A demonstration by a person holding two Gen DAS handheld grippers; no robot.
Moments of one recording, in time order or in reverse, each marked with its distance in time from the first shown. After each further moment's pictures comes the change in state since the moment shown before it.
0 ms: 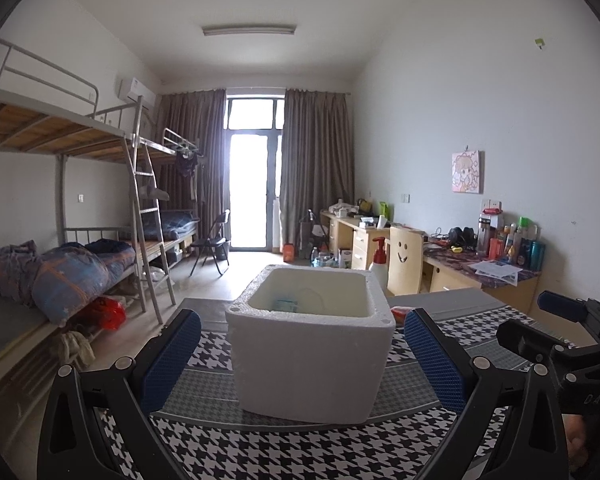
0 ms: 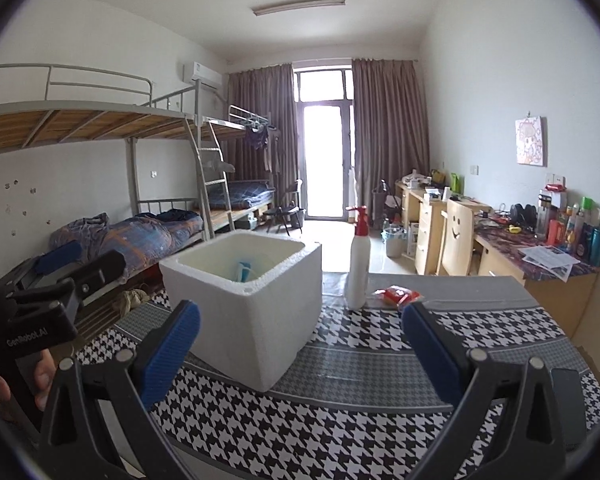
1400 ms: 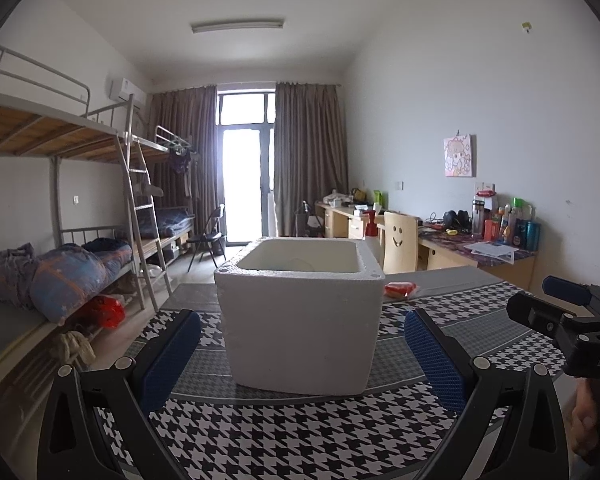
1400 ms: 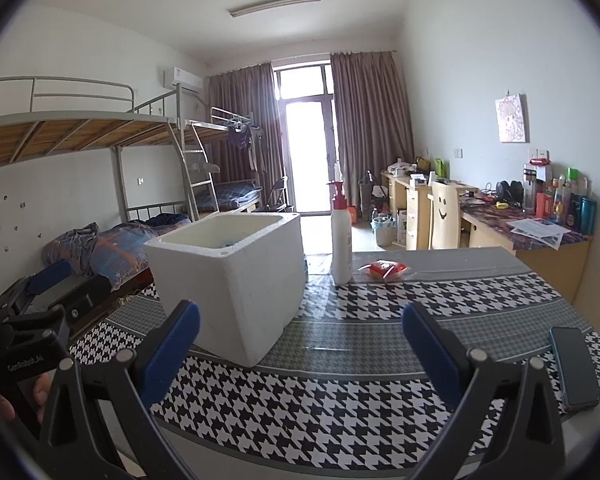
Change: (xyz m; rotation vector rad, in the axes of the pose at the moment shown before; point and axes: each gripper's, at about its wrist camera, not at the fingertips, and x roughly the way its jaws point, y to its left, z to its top) left arm -0.004 -0.007 -0.034 0.038 0.021 -0.013; right arm -0.009 -0.015 -0.033 0.072 0.003 -0.024
